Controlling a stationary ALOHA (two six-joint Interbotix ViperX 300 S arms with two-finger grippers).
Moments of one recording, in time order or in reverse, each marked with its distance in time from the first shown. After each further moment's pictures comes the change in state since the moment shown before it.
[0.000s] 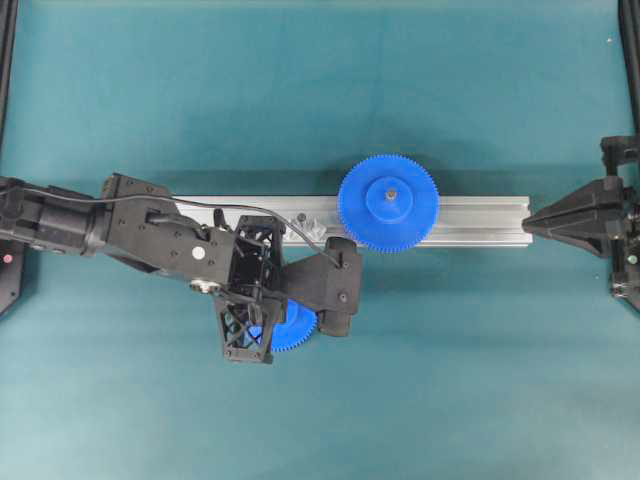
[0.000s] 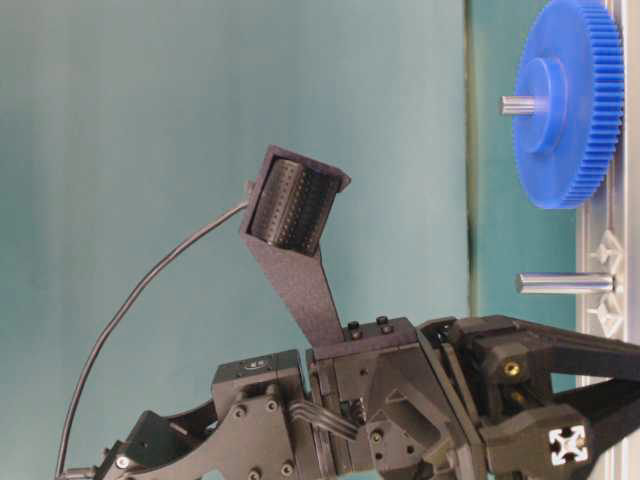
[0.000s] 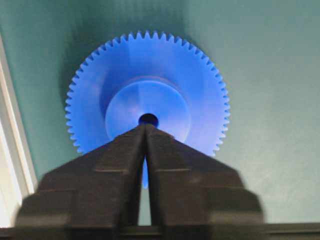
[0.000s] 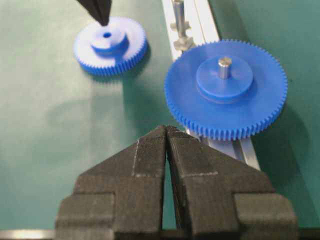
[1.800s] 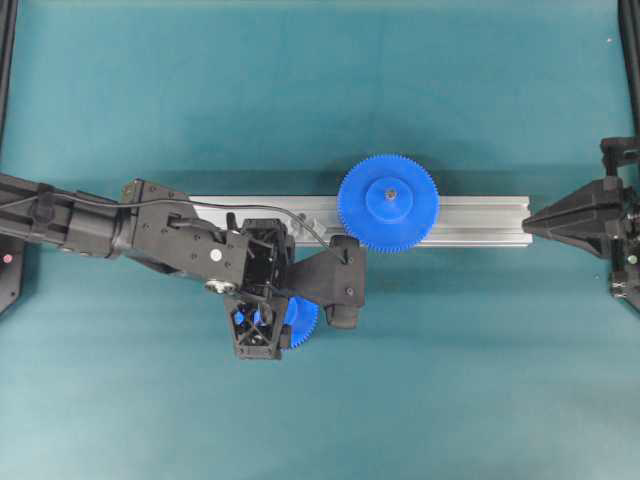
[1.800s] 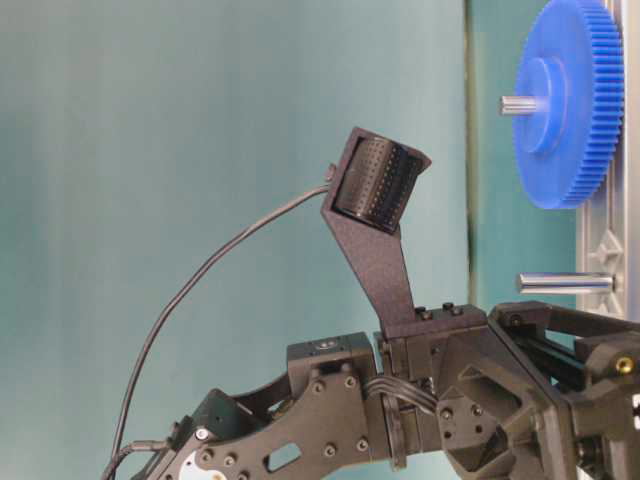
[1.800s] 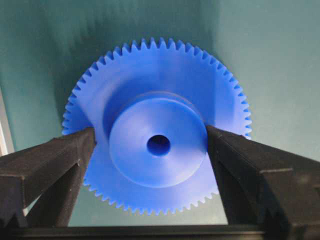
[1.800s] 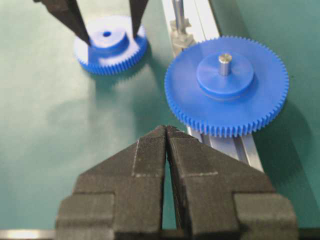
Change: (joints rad) left arm 0.014 0.074 0.002 0.000 -0.040 -0.041; right arm 0.000 0.000 0.003 0.000 0.000 0.009
